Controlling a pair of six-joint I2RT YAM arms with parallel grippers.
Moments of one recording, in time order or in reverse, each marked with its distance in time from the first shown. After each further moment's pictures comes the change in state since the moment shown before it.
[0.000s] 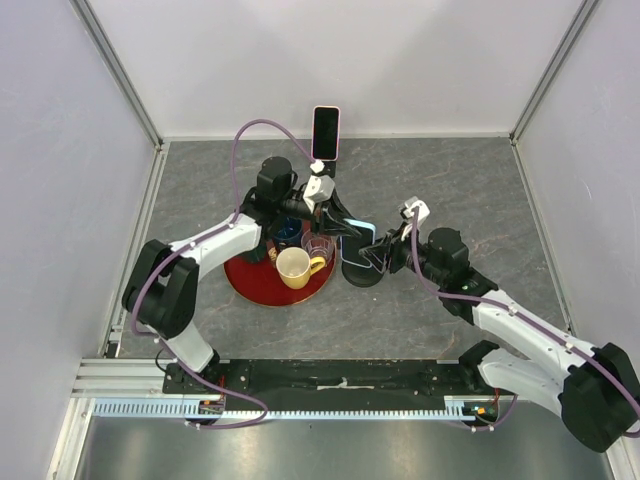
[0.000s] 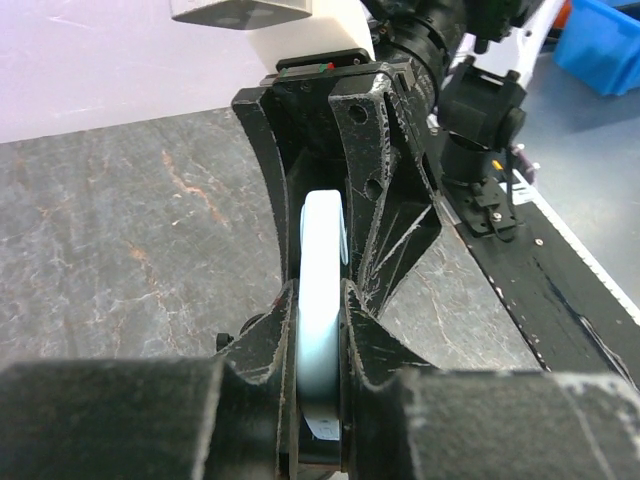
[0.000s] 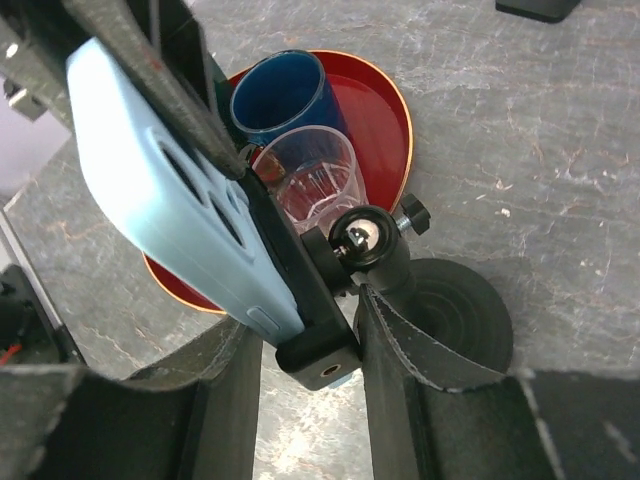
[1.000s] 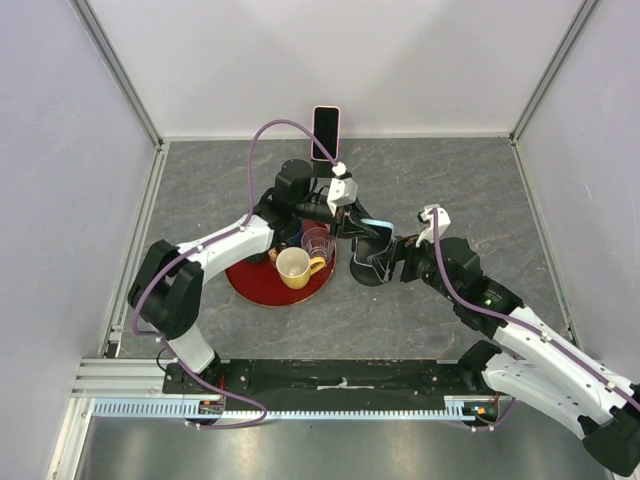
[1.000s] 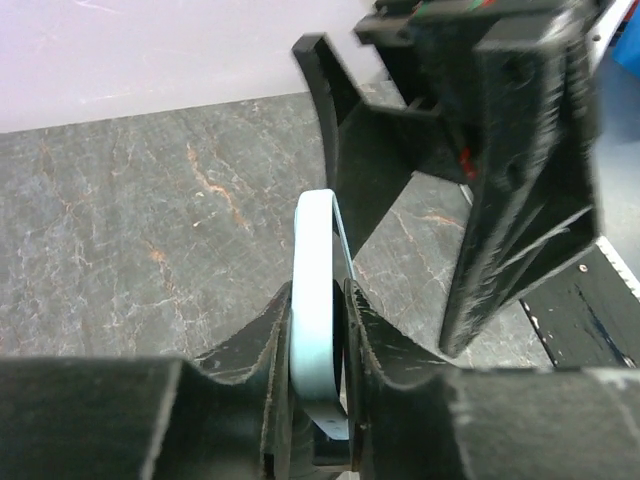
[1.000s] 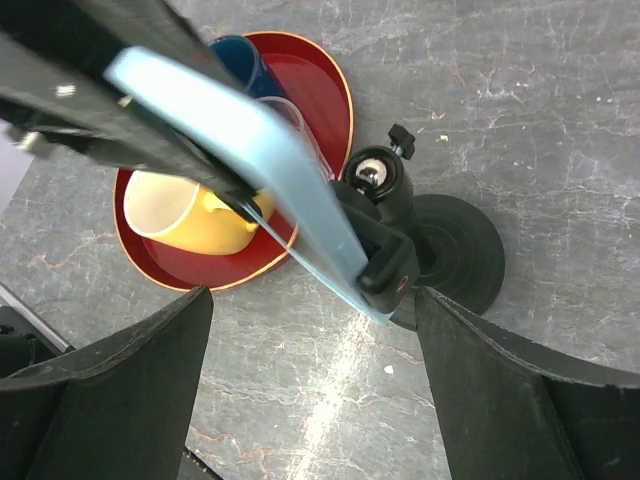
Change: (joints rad) left arm -0.102 -0.007 0.028 -0.041 -0.191 0.025; right arm 0.113 -0.219 0.072 -0.411 0.325 0.167
